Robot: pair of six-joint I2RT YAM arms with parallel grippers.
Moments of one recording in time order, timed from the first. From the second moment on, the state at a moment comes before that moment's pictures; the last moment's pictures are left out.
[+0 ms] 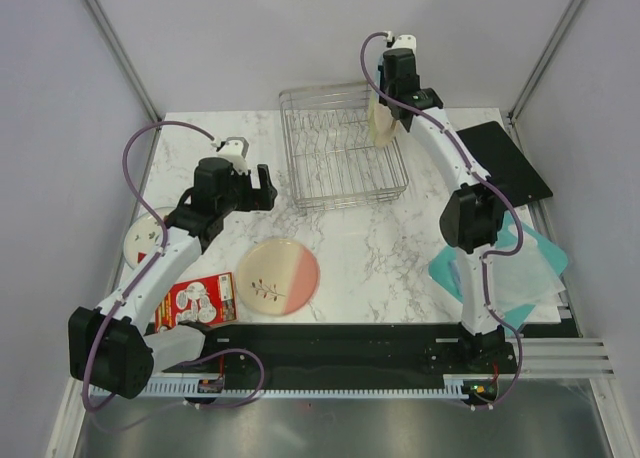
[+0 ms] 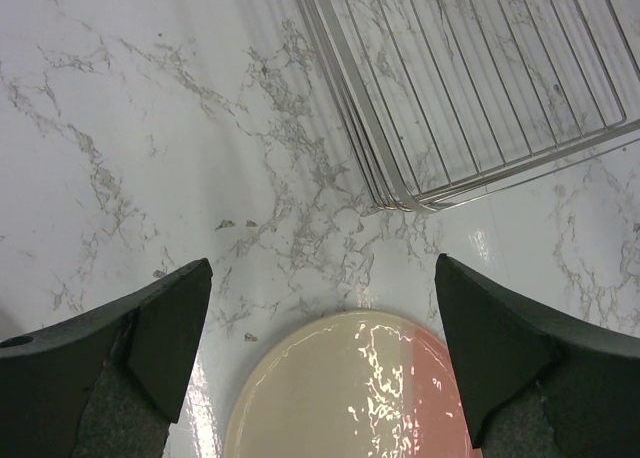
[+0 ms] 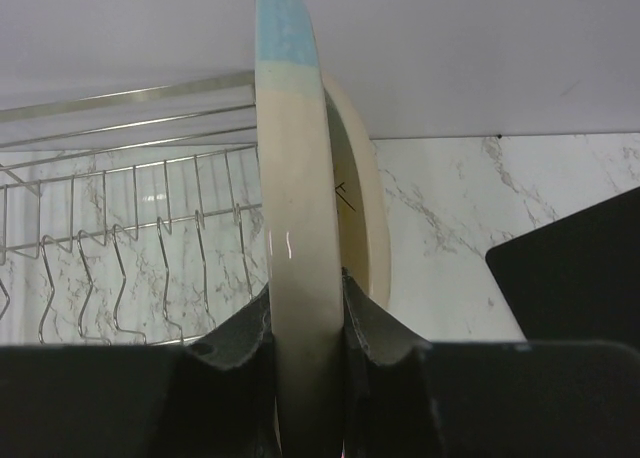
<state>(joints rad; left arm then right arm) -0.30 1.17 0.90 -0.24 0.02 -0.21 0.34 2.25 2.31 -0.48 0.37 0.15</state>
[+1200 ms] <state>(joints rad) -0.24 1.15 0.84 -0.35 0.00 -0.14 0.37 2.23 2.18 -0.38 0.39 0.17</state>
